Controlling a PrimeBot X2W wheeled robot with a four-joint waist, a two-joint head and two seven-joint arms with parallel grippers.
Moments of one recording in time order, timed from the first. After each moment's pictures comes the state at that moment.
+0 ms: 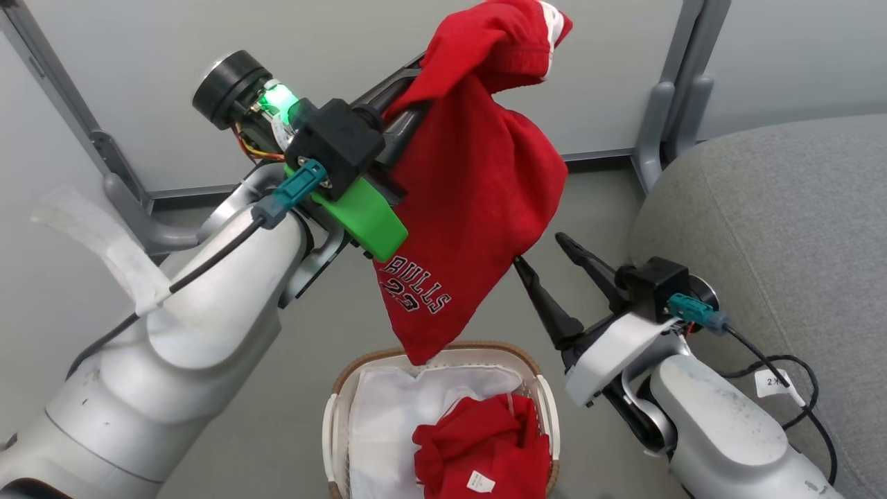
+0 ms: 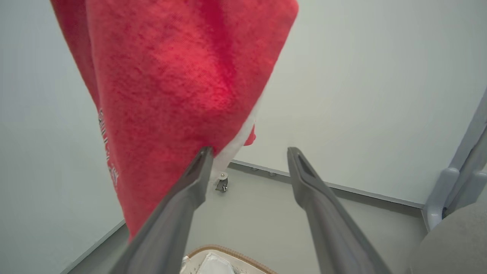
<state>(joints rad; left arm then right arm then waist) -0.93 0.31 -0.81 0.29 -0.37 -0.13 -0.18 -0.47 -0.18 0.57 0.41 0.49 0.13 -0.26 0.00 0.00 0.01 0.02</state>
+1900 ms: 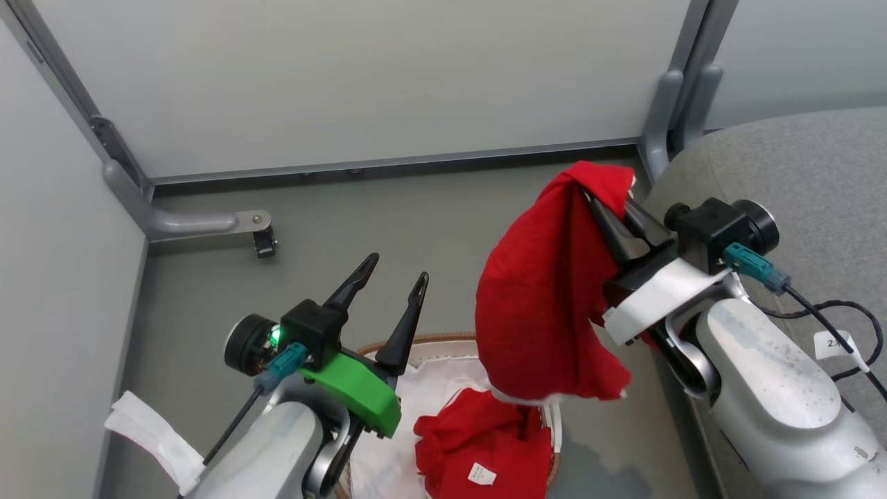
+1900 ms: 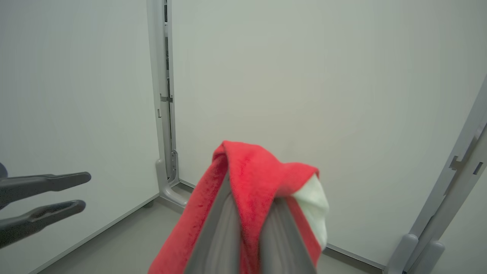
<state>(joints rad) -0.43 0.24 -0.74 0.36 -0.54 -0.01 -0.26 -0.55 -0.26 0.49 0.29 0.39 0.13 -0.26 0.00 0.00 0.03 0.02</state>
